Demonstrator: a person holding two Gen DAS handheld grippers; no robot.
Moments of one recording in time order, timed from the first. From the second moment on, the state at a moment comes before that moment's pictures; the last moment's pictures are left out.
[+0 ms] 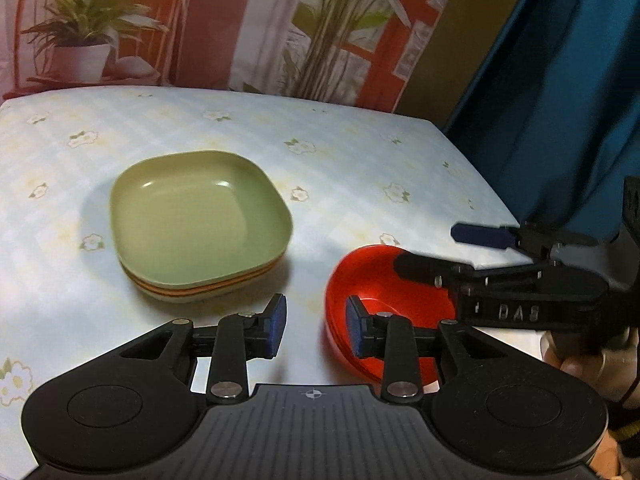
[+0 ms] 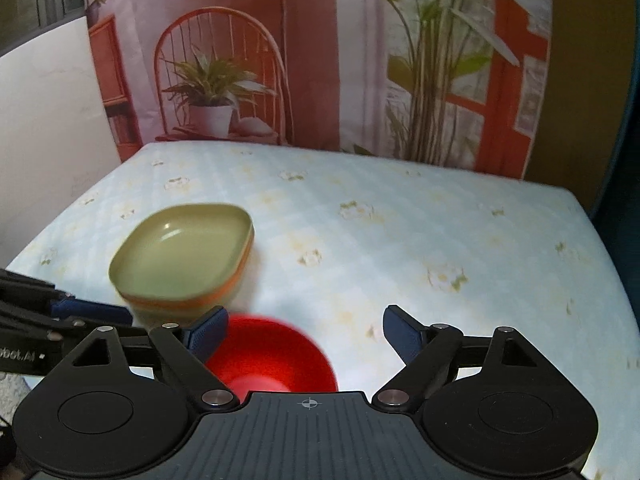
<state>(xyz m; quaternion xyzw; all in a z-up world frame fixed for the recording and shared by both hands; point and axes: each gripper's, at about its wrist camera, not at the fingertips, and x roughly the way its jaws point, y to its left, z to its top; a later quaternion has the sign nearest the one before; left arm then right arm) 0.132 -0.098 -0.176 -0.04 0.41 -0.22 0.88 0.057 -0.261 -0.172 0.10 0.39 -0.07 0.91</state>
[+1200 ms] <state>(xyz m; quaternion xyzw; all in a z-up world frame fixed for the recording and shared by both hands) 0.156 -0.112 -0.221 -0.09 0.46 -0.24 0.85 0.008 -0.263 -0.218 0.20 0.40 -0.09 0.89</state>
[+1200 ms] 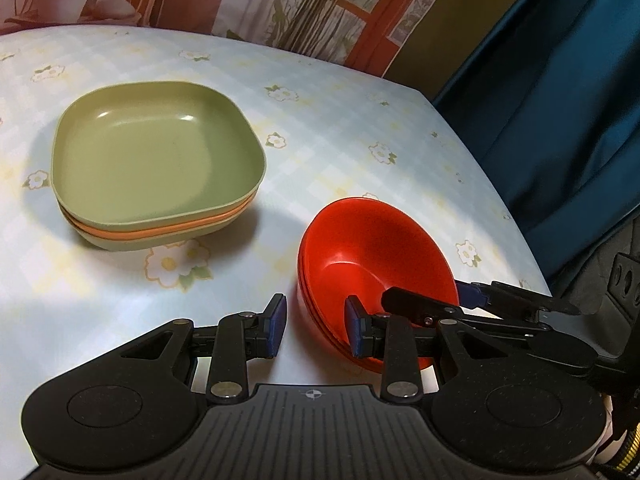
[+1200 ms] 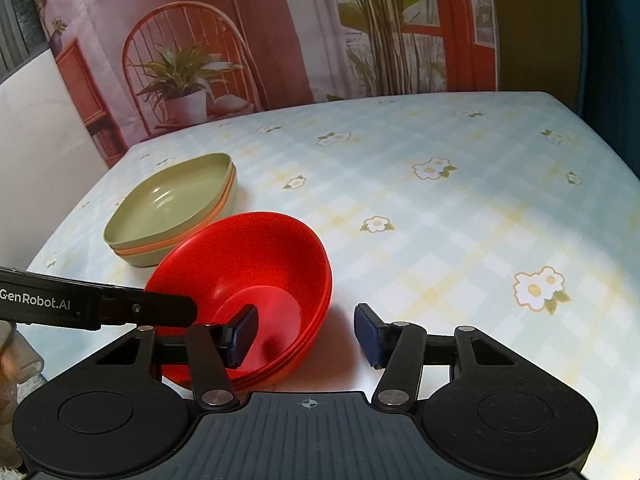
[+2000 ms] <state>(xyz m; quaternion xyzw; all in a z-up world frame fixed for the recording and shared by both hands) 0.154 -0.110 -0.224 -0.09 0.46 -0.26 0.85 0.005 -0.264 -0.215 0.21 0.39 -0.08 0.89</state>
